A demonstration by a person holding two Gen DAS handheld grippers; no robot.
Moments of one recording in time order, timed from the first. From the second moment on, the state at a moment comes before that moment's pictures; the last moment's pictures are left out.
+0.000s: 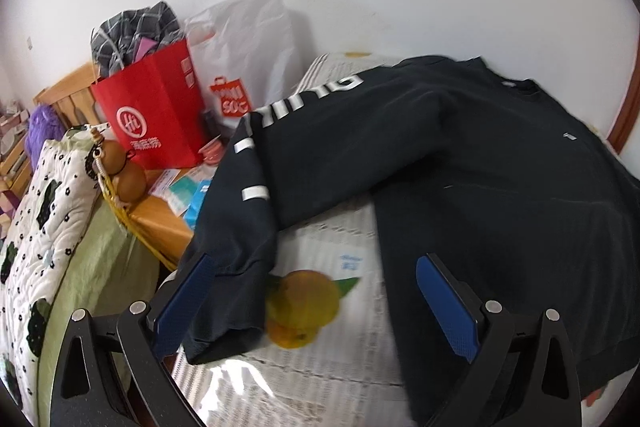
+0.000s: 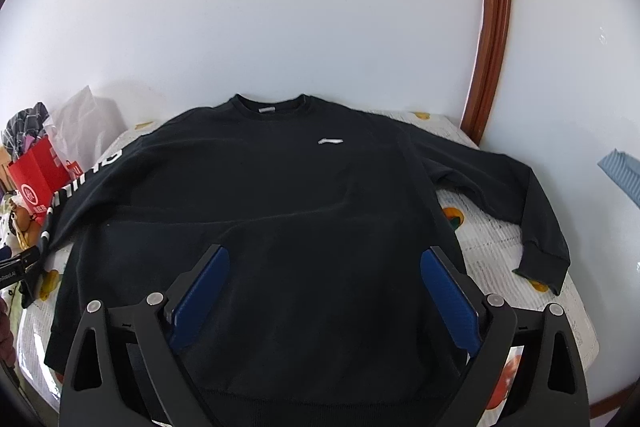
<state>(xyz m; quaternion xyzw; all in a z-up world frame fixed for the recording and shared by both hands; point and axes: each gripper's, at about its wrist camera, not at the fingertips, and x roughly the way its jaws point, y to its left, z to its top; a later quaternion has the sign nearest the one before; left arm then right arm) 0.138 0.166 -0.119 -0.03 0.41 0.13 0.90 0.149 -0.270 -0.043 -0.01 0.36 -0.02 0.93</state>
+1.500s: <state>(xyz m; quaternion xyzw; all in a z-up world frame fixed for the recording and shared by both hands) 0.228 -0.013 -0.028 -0.06 0.36 -0.10 0.93 0.185 -0.327 -0.039 -0.03 0.34 -0.02 0.94</state>
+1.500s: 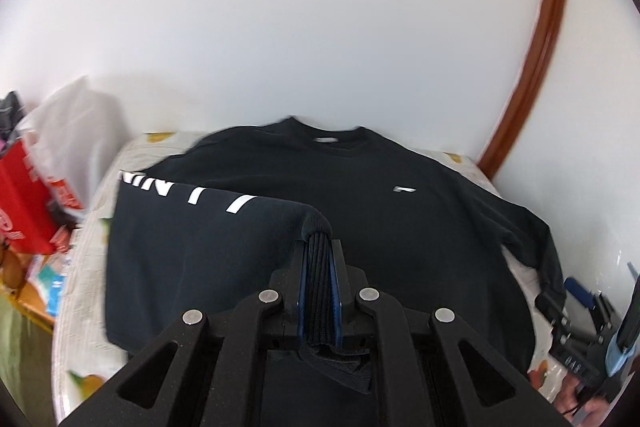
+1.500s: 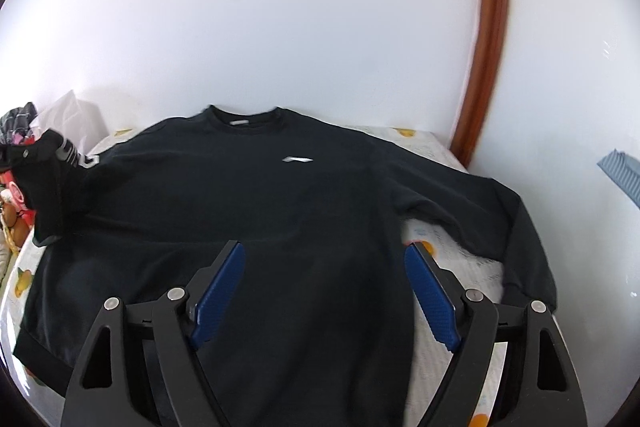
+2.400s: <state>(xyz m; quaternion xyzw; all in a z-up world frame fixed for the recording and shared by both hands) 0.249 -0.012 -0.049 -0.07 0.39 -0.13 0.91 0.217 -0.308 -0.066 -0.03 0.36 0.04 0.93</state>
